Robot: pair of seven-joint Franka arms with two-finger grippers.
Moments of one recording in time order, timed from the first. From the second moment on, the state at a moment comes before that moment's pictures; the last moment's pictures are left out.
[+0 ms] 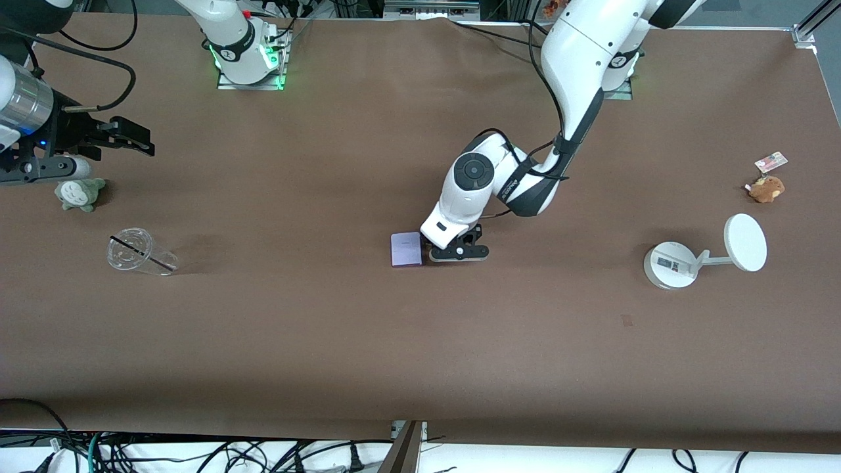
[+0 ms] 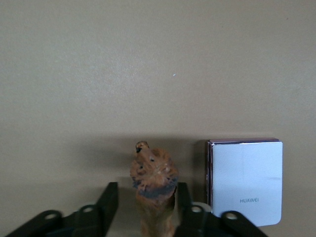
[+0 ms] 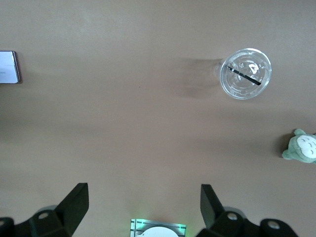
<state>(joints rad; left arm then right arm) -0.55 0.75 -0.15 -1.60 0.07 2.45 -0.81 0.02 0.04 0.03 -1.62 0.04 1.50 -0.03</state>
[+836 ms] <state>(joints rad) -0.29 0.57 -0.13 -1.55 0.08 2.09 -0.58 0.02 0.07 0.04 -1.58 0.04 1.48 -0.03</state>
